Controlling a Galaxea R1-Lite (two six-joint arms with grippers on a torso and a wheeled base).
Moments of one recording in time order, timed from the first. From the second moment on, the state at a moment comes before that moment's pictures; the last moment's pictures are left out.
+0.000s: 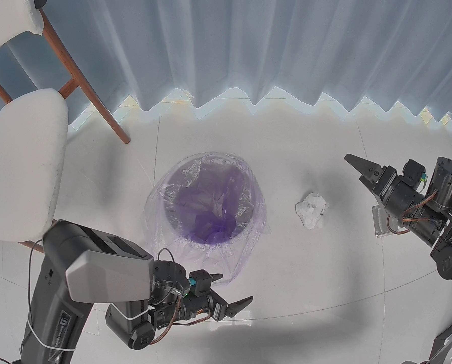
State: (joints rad) left arm -0.62 2.51 -0.58 -1.55 -0.30 -0.03; right arm 0.26 1.69 -0.50 -1.17 0.22 0.72
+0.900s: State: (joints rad) left arm -0.43 2.17 -0.27 -1.55 -0.24 -0.26; right arm 0.25 1.65 -0.50 -1.22 0.22 0.73
